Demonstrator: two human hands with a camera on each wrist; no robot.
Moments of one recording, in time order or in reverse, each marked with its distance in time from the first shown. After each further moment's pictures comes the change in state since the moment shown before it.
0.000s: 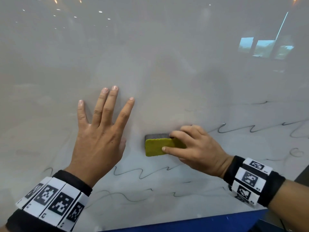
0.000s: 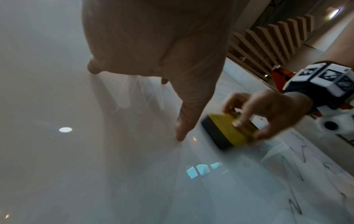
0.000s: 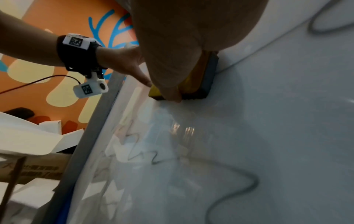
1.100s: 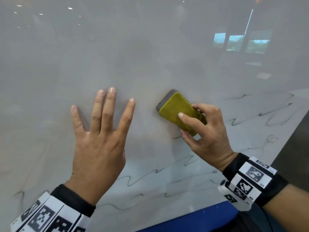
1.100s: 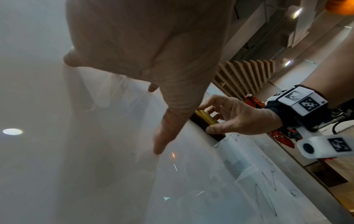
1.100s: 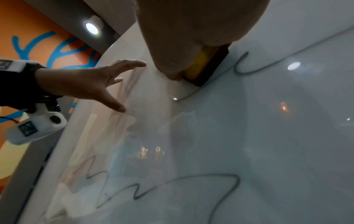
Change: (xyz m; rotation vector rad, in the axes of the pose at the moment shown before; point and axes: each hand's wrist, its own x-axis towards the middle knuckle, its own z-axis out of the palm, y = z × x) left_hand 0.017 0.032 0.006 -0.059 0.060 0.065; right_hand -0.012 0.023 -0.025 -0.016 0.253 0.475
